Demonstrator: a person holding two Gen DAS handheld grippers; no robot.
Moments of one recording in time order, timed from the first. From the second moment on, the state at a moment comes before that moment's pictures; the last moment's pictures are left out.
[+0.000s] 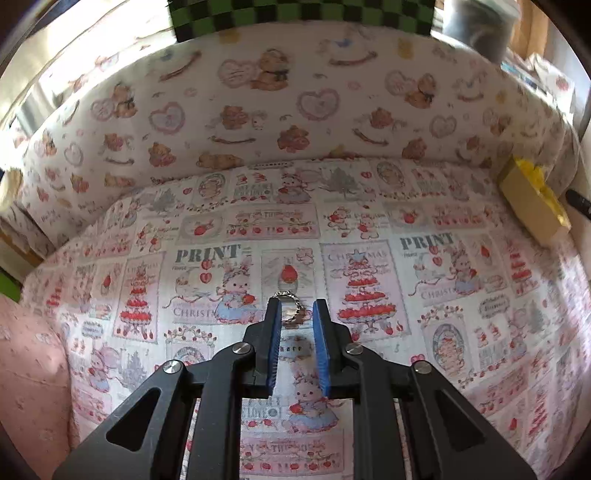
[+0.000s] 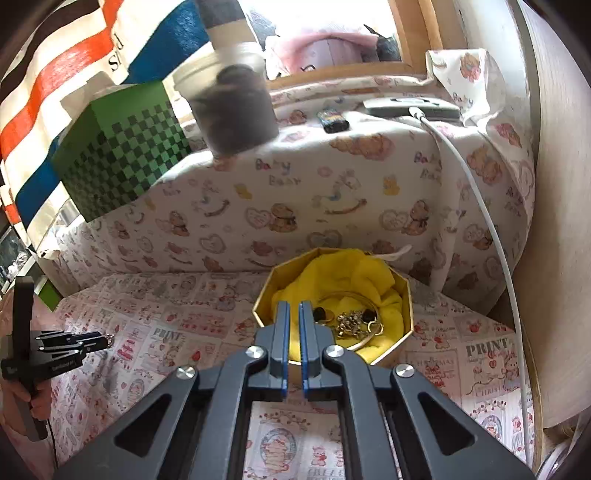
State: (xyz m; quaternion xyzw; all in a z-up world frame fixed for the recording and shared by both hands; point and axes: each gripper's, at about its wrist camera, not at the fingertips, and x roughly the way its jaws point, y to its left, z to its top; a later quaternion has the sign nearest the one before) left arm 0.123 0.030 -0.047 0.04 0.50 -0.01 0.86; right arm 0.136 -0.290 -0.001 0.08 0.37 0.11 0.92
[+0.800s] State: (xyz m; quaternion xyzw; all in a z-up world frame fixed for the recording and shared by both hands) left arm 0.121 0.027 -0.032 0.01 0.47 -0.01 0.88; right arm 0.132 -0.308 0.008 0.12 0.37 0.10 0.92
